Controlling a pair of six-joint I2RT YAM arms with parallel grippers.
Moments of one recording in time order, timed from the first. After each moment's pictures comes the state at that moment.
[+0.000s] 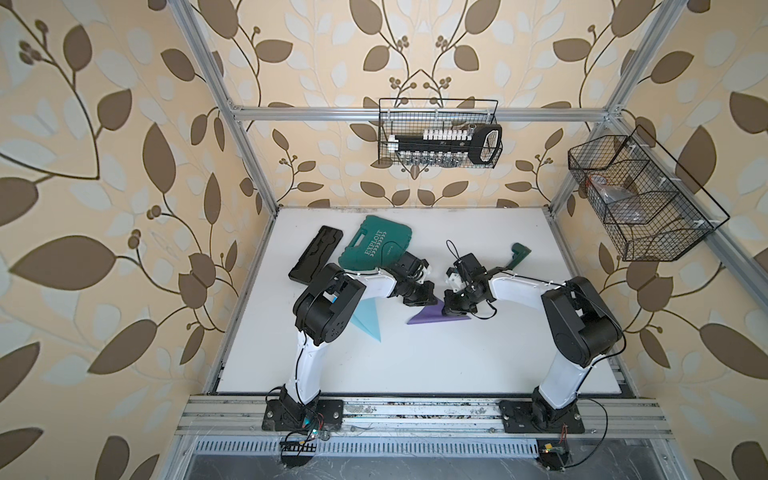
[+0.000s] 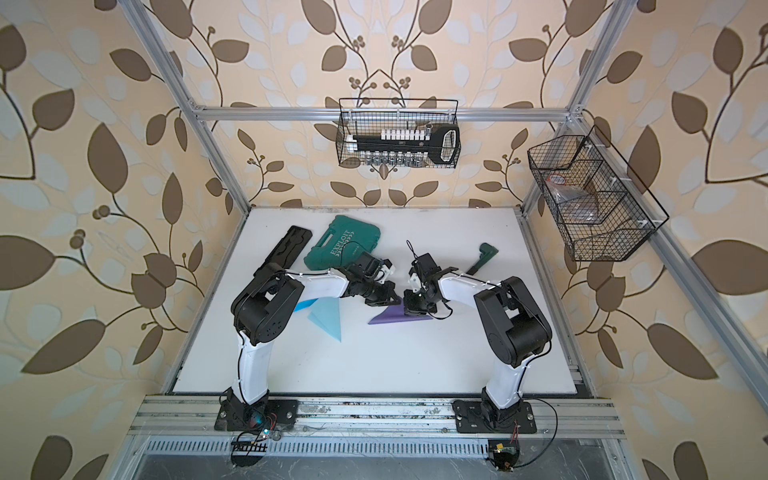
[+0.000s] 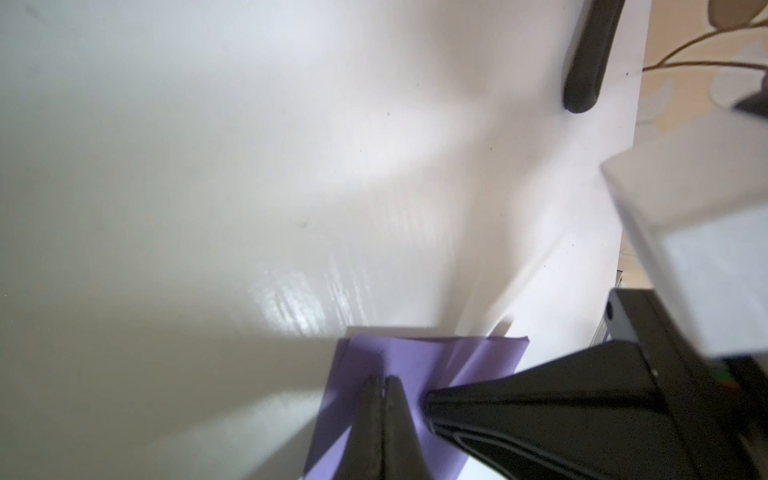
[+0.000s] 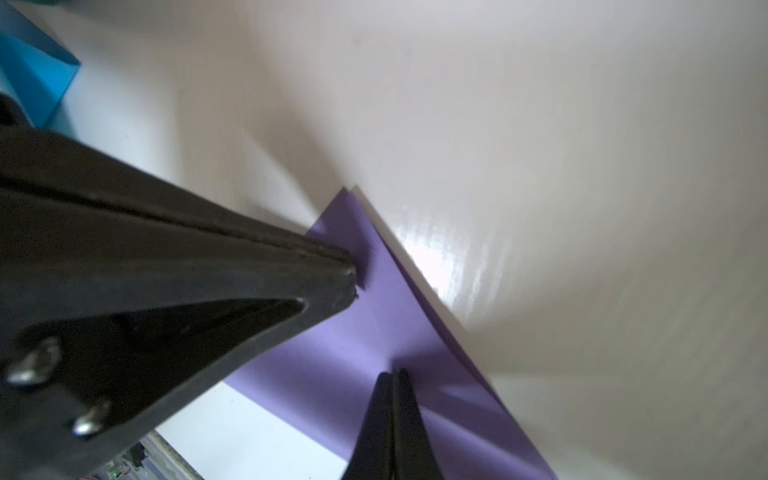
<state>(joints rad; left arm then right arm) -0.63 2.07 1.25 -0.15 0.56 -0.61 0.44 1.79 1.00 -0.48 -0.35 0.42</state>
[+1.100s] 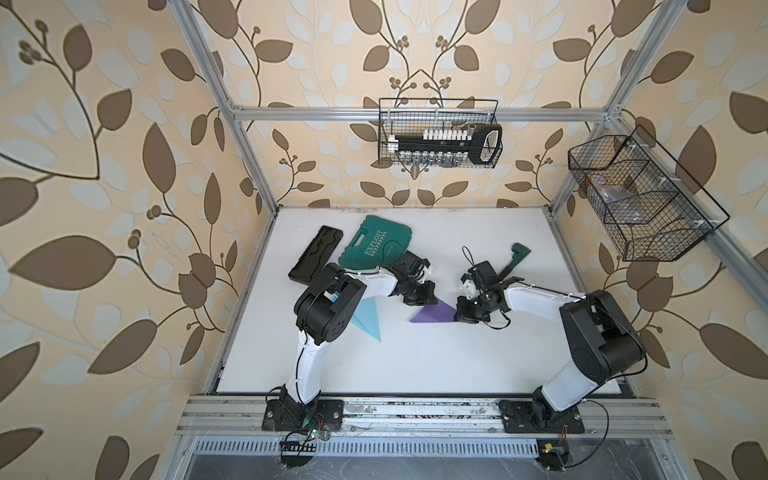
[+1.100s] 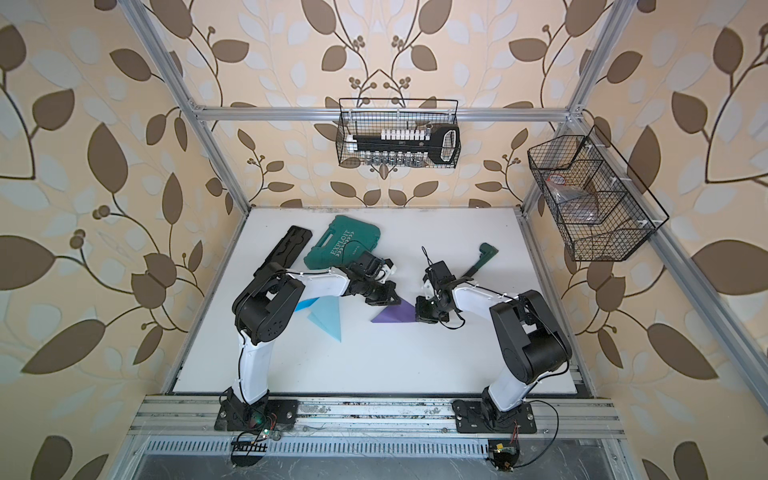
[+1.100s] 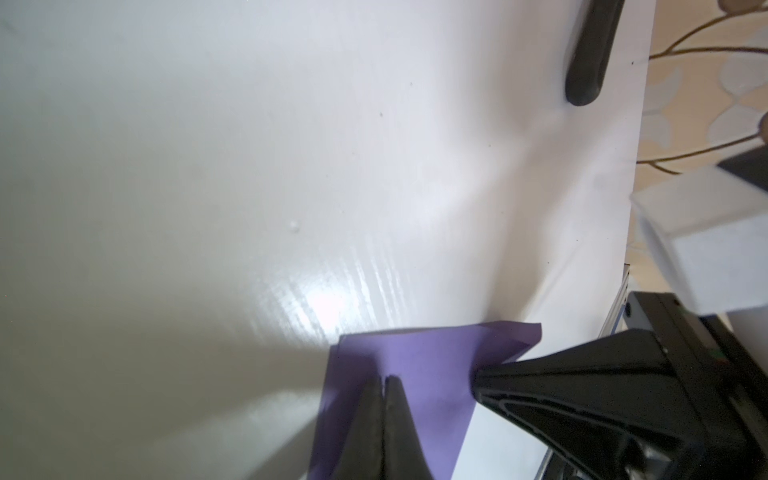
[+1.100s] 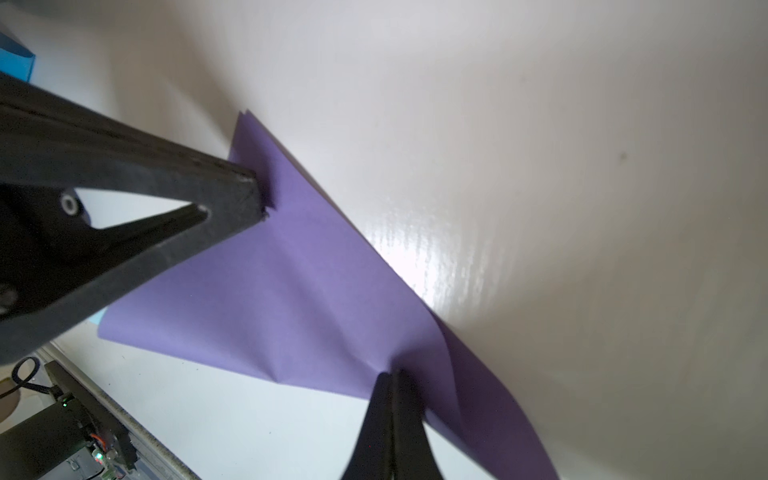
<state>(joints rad) -0.63 2.08 1.27 -0.18 0.56 -0.58 0.37 1.65 0.83 -0.47 -0.33 0.46</state>
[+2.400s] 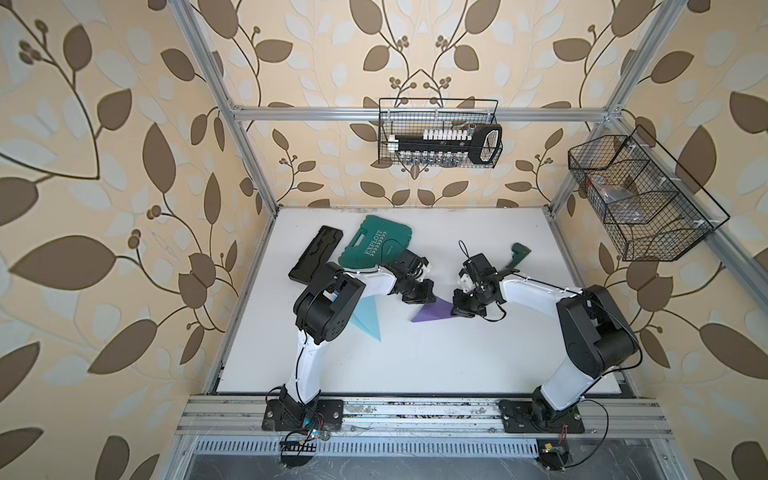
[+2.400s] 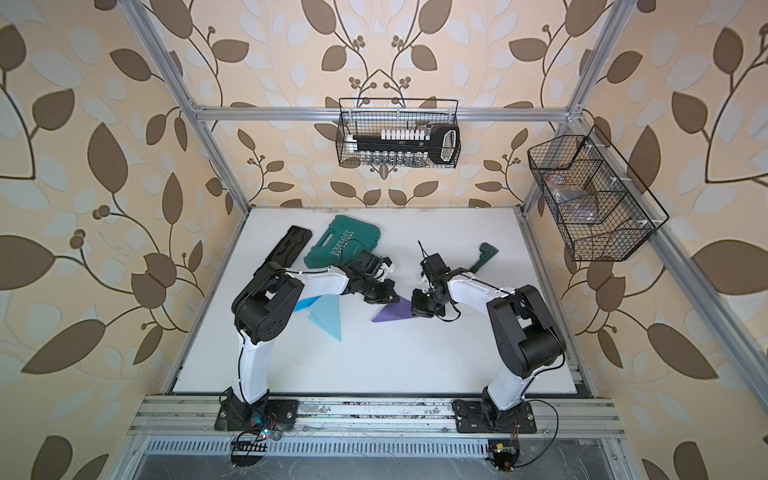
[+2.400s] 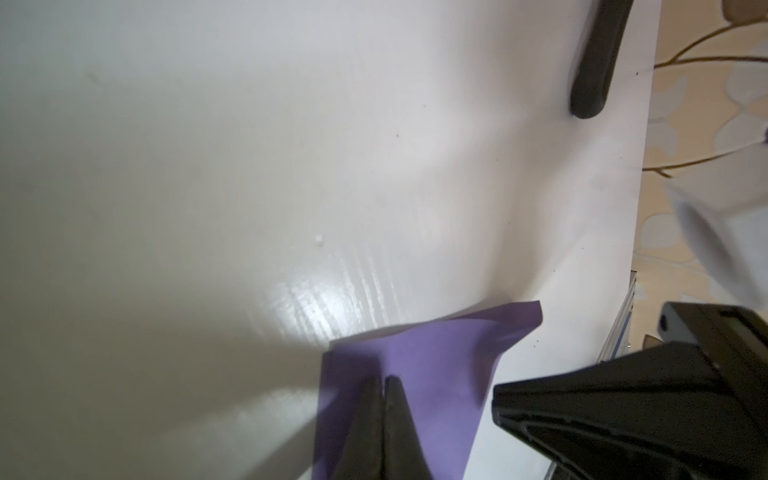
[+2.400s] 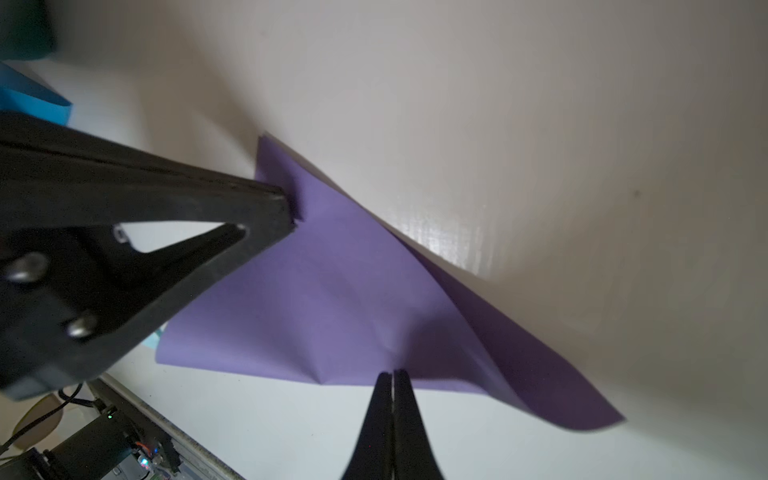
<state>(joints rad) -0.61 2.08 1.27 -0.19 0.54 -0.57 0.39 1.71 0.95 -0.56 -0.33 0.53</state>
